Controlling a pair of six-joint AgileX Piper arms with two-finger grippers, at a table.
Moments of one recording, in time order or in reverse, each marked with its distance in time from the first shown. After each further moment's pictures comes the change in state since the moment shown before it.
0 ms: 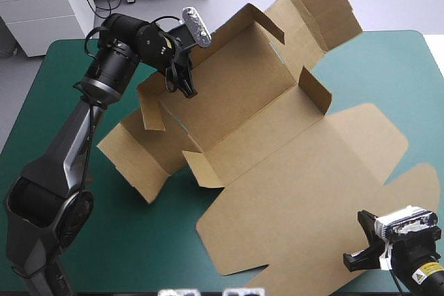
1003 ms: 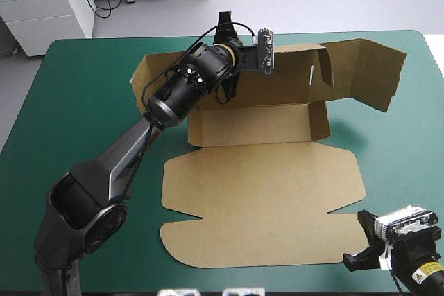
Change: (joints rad) left arm -0.283 0.103 -0.001 0.432 -0.357 0.112; right arm 0.000 0.000 0.000 0.000 0.000 0.000
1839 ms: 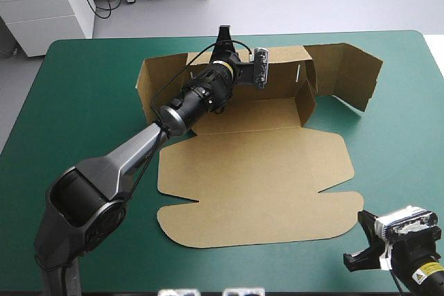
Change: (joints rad) left arm 0.022 0.007 0.278 0.323 -0.280 -0.229; right arm 0.000 0.000 0.000 0.000 0.000 0.000
